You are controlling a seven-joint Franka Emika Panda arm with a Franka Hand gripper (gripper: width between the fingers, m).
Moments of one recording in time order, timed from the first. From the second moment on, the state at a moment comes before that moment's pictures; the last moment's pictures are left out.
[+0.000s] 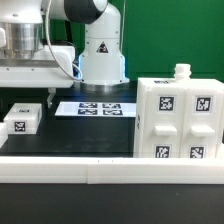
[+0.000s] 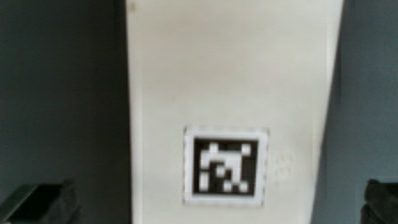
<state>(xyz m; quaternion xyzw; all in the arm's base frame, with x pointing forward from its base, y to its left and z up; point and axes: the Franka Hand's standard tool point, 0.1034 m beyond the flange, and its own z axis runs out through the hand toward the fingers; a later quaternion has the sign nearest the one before) 0.408 -0.185 0.026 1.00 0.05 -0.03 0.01</state>
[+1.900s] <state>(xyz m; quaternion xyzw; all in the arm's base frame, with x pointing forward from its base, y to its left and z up) 0.469 -0.064 0.145 1.00 -0.05 -0.02 -0.01</state>
